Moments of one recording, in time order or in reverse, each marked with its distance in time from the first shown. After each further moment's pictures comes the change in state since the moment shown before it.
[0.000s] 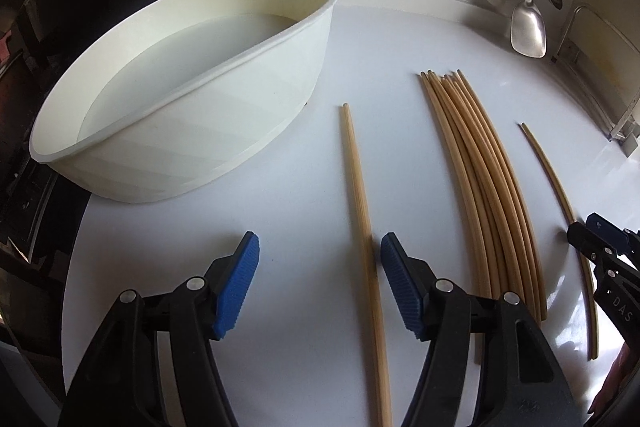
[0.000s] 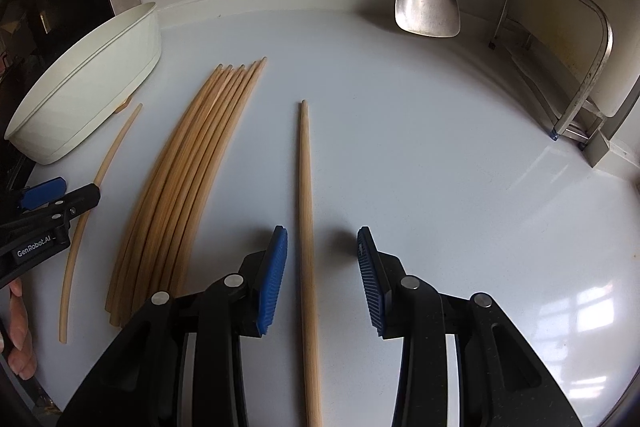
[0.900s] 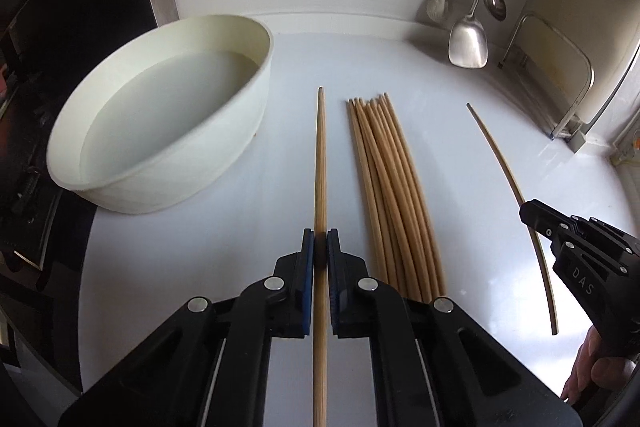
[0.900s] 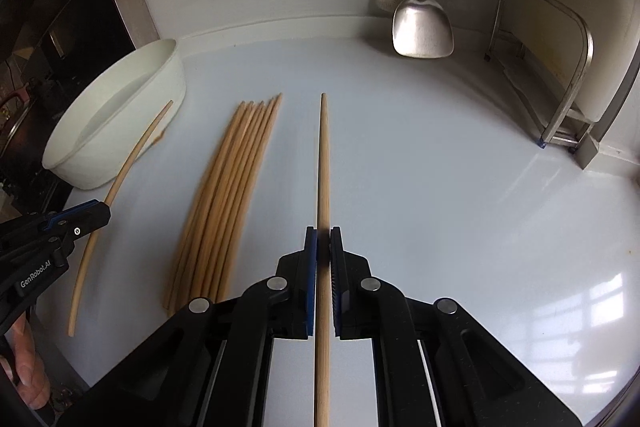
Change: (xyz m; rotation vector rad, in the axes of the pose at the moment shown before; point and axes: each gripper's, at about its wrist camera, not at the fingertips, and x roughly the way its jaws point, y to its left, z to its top) left arm -0.080 -0.023 0.012 0.032 -0.019 -0.108; right arm -0.056 -0.011 0.016 0.048 -0.042 0.084
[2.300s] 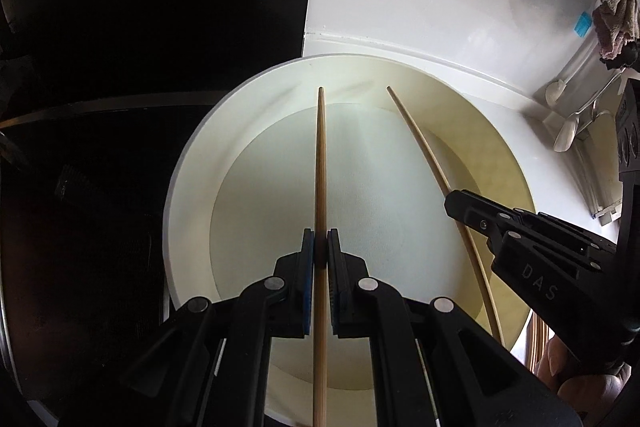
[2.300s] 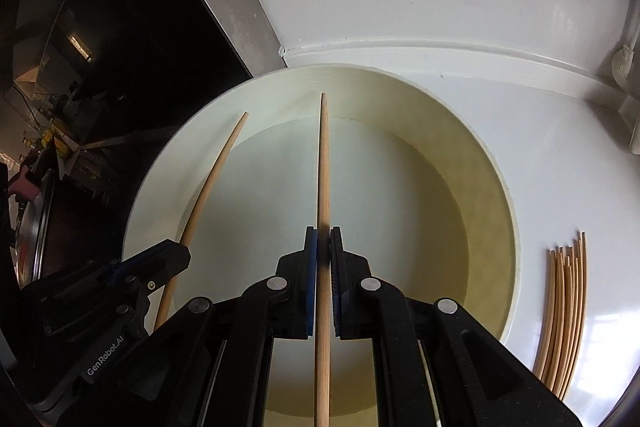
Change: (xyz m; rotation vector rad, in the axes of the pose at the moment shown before) left arm 0.067 0.250 0.136 -0.078 0.129 -0.071; right arm 0.137 0.257 0.183 0.038 0.172 0.177
